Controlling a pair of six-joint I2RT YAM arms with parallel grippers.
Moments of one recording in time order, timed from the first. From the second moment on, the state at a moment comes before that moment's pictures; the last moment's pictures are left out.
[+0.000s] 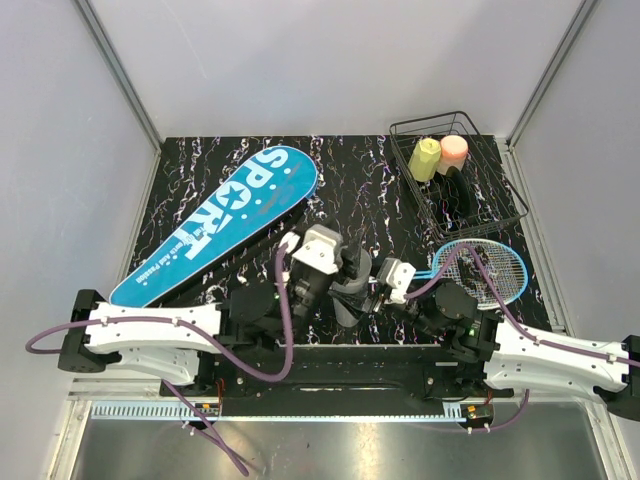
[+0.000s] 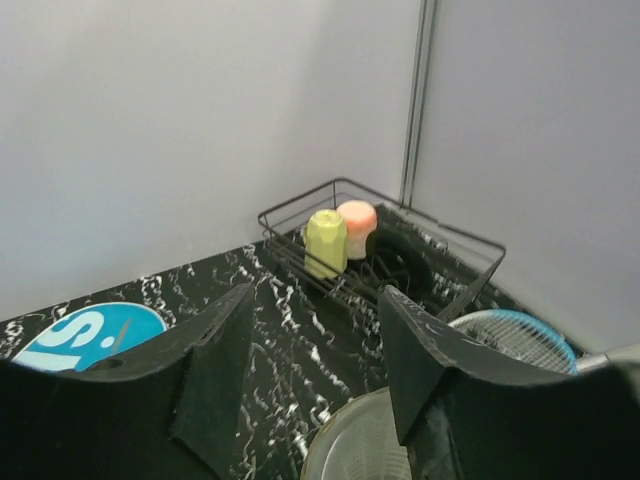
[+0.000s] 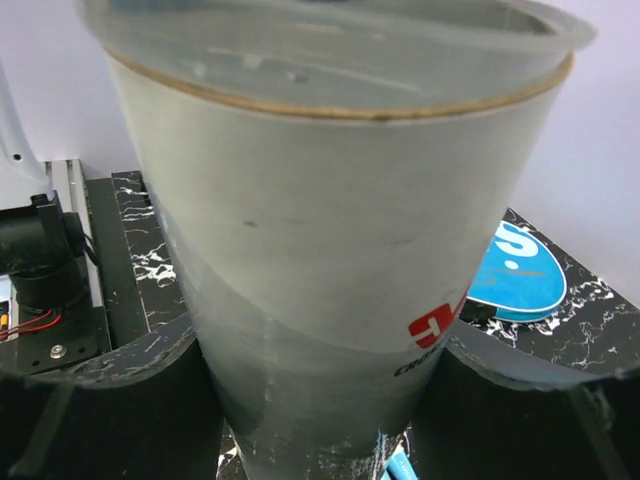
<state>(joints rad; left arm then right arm) -1.53 1.20 1.02 0.63 -0.98 0.39 1.23 0.75 0.54 0.41 0.10 -0.18</state>
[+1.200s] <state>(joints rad) -1.25 1.16 1.43 -0.43 -0.59 -0.20 1.24 0.83 0.53 0.51 0.18 -0.20</state>
